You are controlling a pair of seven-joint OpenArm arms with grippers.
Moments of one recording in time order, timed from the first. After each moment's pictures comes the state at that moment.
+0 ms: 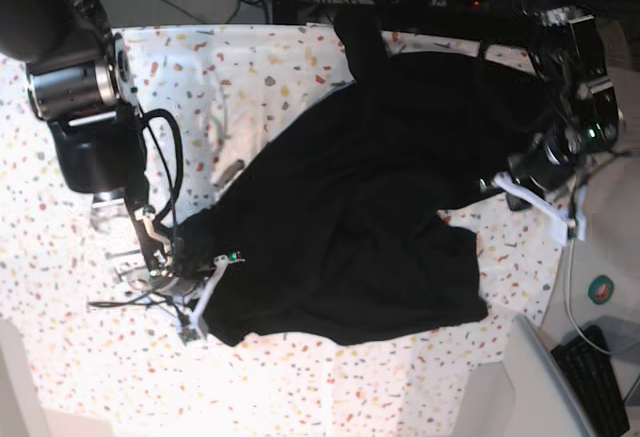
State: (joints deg) left arm 7.9 -10.8 -22.3 96.1 -19.8 -8.6 50.8; right arm 31.8 3.7 -10.0 33.3 0.9 14.1 -24.4
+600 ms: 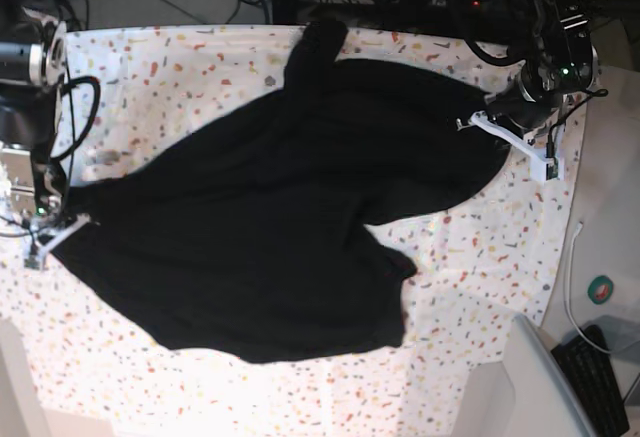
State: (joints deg) left arm 18.1 -7.0 -19.5 100.3 -19.2 -7.7 50.2; right arm 20.7 17.5 6.9 32.1 0.8 -3.6 -19.1
